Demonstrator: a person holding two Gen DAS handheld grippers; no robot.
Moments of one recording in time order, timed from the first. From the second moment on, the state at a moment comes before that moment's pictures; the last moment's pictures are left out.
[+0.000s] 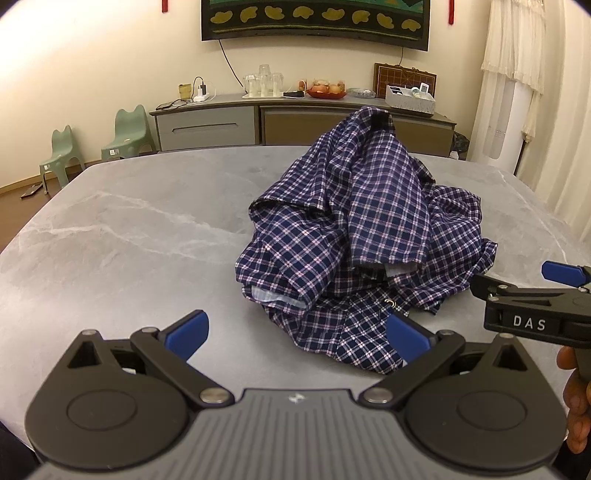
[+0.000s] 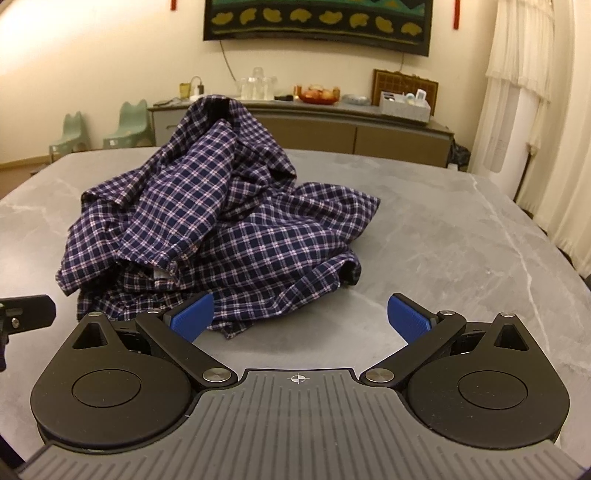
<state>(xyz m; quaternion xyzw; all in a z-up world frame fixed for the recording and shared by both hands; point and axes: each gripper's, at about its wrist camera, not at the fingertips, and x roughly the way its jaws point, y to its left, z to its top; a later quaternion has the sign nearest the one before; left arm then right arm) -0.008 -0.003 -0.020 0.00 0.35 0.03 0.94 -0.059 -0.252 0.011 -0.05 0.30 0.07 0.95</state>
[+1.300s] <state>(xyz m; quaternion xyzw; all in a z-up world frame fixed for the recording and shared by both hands) 0.004 0.019 -0.021 -0.07 0.34 0.03 0.94 -0.054 -0.244 0.005 -0.06 0.32 0.09 0.94</state>
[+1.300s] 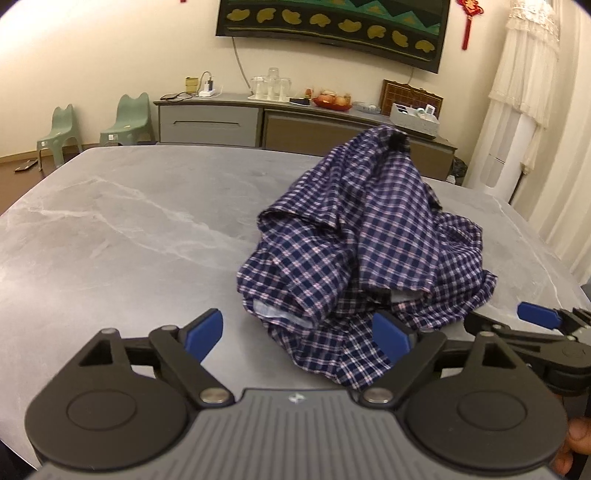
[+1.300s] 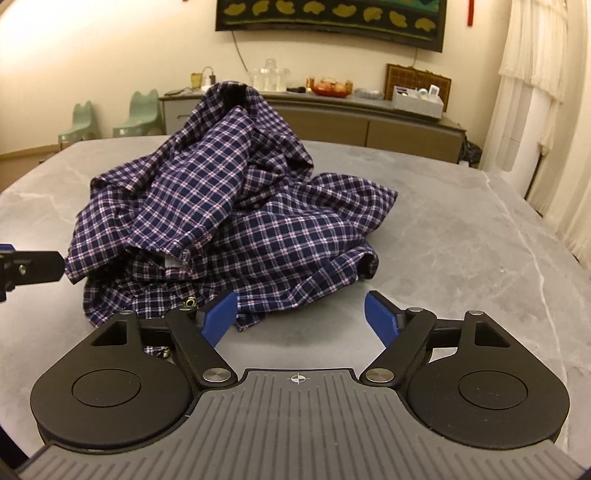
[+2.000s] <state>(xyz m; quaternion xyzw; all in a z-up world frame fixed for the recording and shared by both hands) 0.106 0.030 -0.033 -0.01 0.35 0.03 0.94 0.001 -0.236 -0.002 -0.03 0.33 0.08 0.94</state>
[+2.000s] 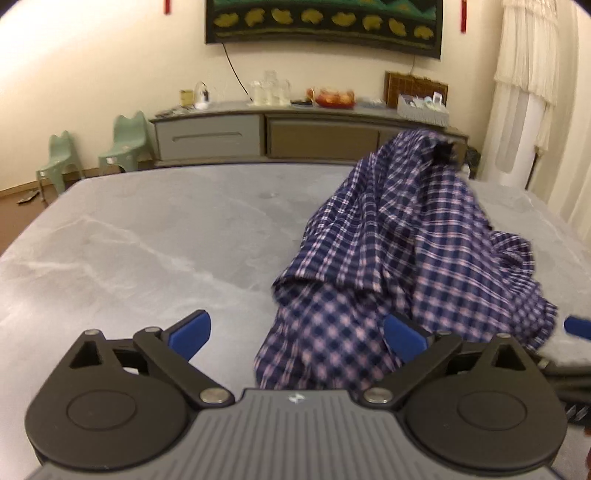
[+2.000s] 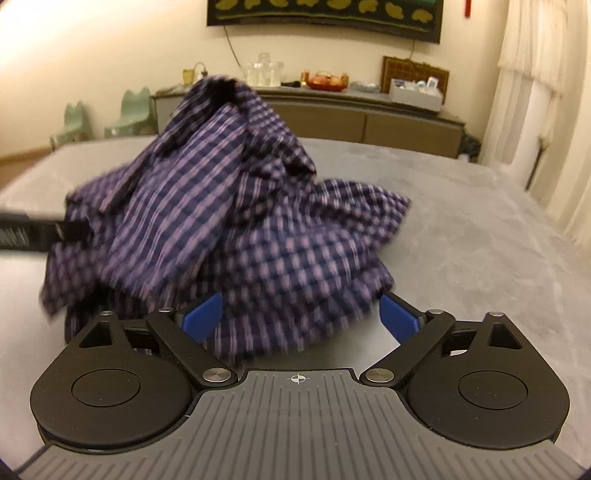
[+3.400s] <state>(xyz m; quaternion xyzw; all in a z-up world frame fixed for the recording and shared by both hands) 0.166 0.001 -0.002 0.05 0.29 -0.08 0.95 0.106 -0.363 0.056 0.15 0.25 0.13 0.95</state>
